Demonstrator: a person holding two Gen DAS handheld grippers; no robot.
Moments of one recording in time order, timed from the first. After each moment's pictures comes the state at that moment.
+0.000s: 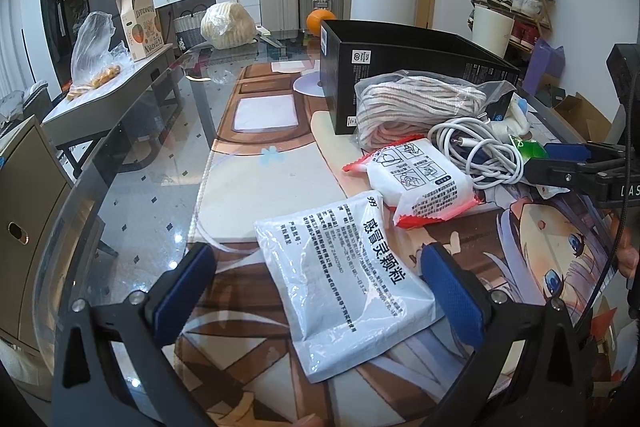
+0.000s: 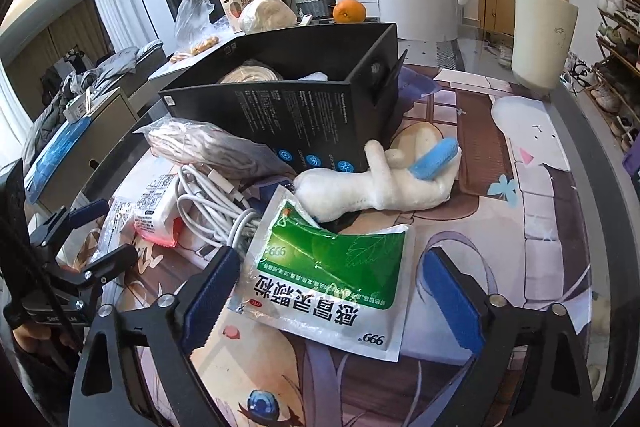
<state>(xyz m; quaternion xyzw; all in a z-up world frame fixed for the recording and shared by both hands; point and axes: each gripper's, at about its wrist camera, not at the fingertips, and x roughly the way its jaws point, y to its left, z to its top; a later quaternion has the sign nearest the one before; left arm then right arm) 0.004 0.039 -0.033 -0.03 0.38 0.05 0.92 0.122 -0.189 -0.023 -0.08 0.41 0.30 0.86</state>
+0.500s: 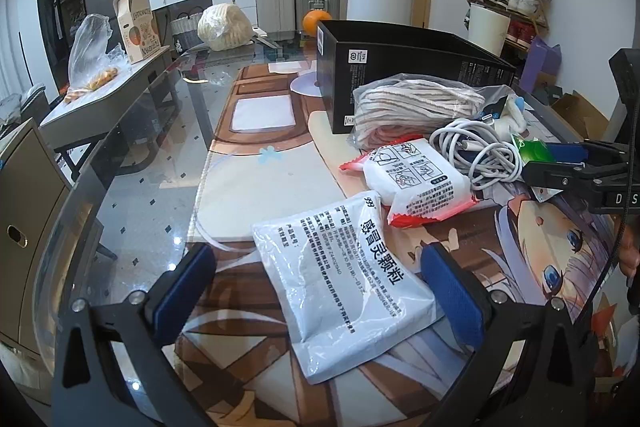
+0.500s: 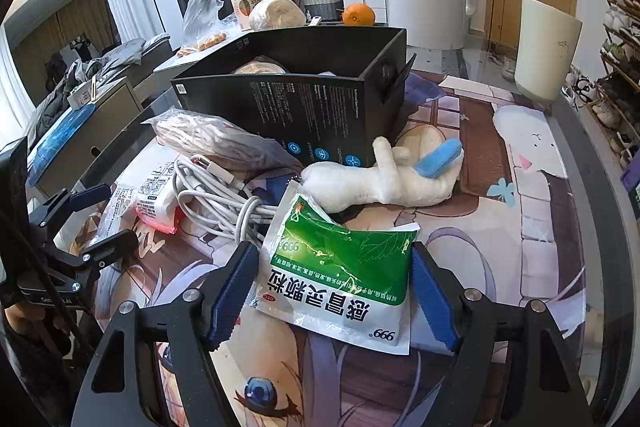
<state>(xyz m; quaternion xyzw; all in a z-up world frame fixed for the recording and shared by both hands) 0.003 0.039 -0.031 -0.03 0.38 0.04 0.92 0.110 -0.189 -0.024 -0.10 0.40 0.31 0.86</state>
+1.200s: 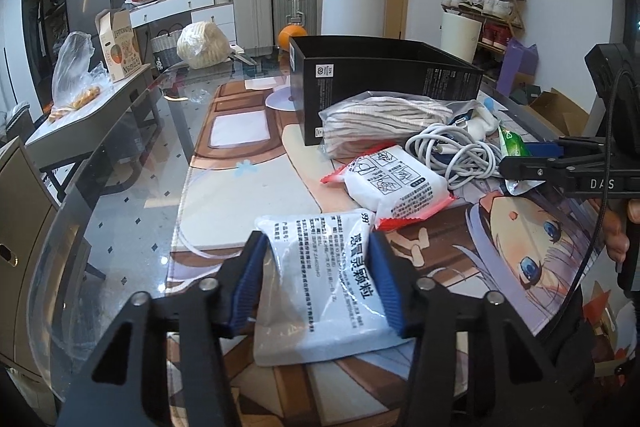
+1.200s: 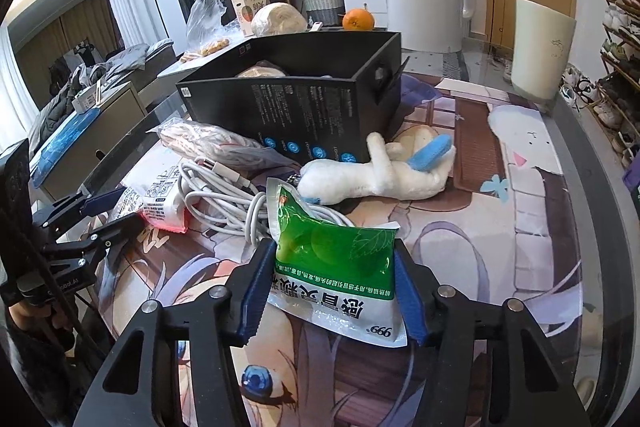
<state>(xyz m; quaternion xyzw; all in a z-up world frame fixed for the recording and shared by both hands) -0.004 0.031 -0.026 -0.01 0.35 0.00 0.94 0.105 -0.196 -0.022 -0.09 0.39 0.32 0.86</state>
